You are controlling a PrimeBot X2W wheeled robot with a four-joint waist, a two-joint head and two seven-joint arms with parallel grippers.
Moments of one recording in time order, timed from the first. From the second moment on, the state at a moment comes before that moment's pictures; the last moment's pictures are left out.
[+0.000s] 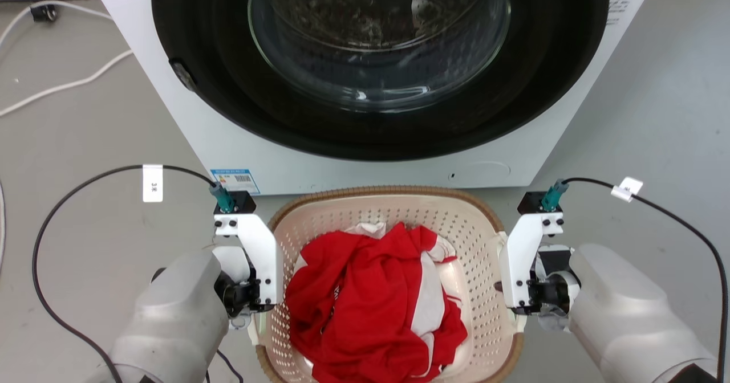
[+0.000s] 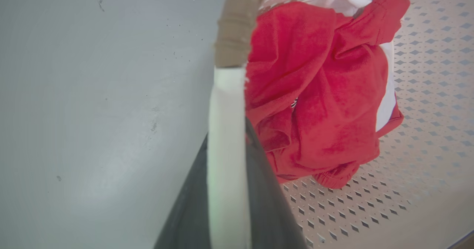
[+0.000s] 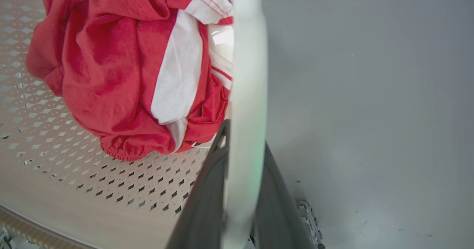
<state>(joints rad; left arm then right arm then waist) -0.82 0.21 -0.90 1.16 -1.08 -0.12 0.46 -0.79 -0.12 0.74 1.18 0.88 0.12 0.56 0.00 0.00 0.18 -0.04</state>
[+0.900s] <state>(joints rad) -0.72 0.20 -0.97 1.17 -1.17 -0.12 0.54 -0.75 -0.10 0.78 1.26 0.96 0.12 0.72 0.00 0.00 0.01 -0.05</state>
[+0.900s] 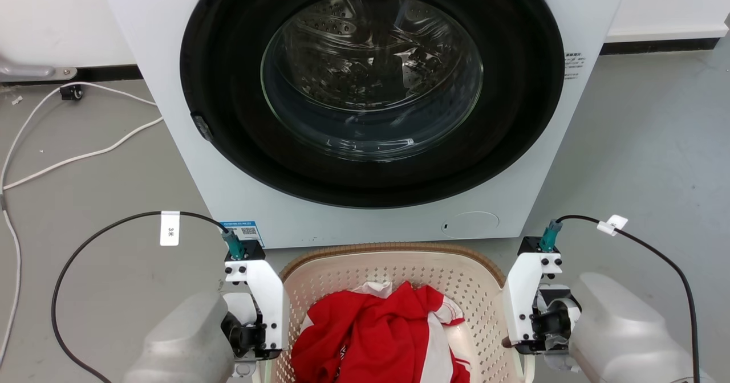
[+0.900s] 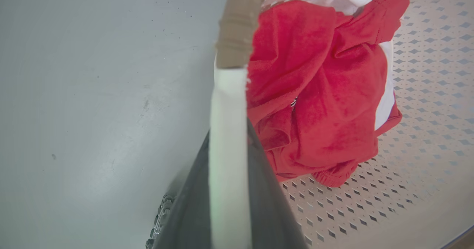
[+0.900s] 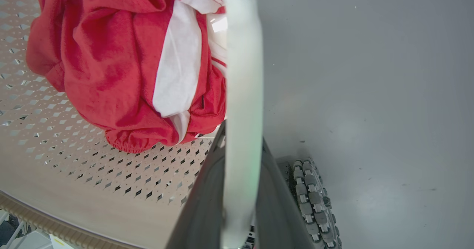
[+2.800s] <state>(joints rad) -0.75 0.20 -1.05 1.18 -1.26 -0.12 0.52 -0.78 -0.10 0.79 1.29 1.00 0.12 0.77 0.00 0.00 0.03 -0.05</state>
